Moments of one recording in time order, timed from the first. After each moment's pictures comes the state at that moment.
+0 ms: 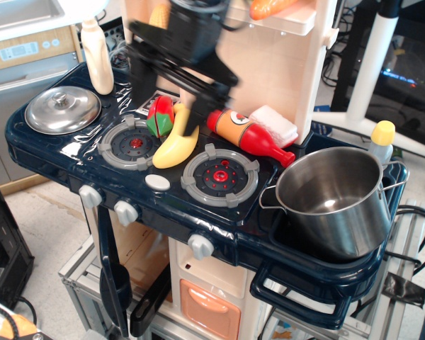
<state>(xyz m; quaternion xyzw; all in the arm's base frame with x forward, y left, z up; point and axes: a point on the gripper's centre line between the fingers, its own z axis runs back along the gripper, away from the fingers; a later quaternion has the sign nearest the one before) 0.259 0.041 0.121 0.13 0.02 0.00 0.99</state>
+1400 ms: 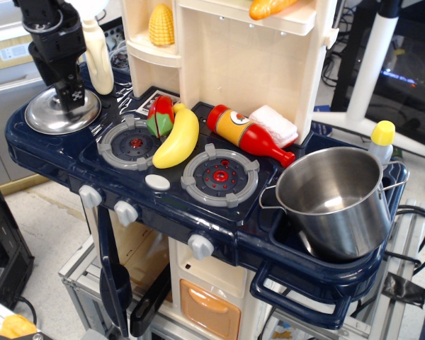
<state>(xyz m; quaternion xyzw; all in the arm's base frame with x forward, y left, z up) 0.311 0.227 0.038 0.11 -0.07 -0.19 0.97</state>
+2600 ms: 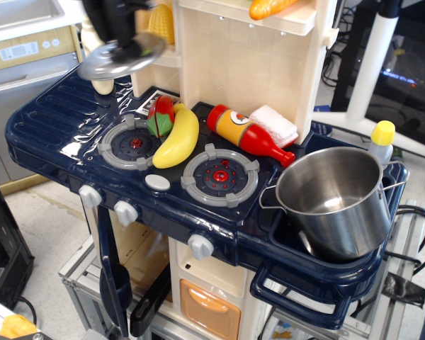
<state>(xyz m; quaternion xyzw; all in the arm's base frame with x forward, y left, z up) 0.317 0.110 0.143 -0.04 -0.05 0.07 1.00</state>
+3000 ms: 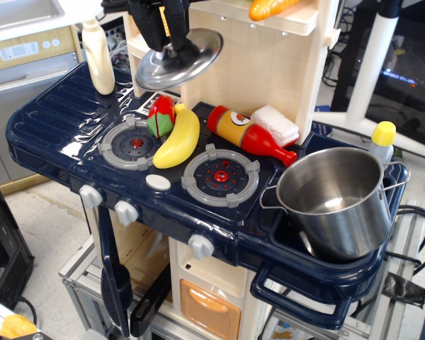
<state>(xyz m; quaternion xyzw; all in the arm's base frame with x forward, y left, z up) 0.317 0.041 0.146 -0.09 -0.07 0.22 0.97</state>
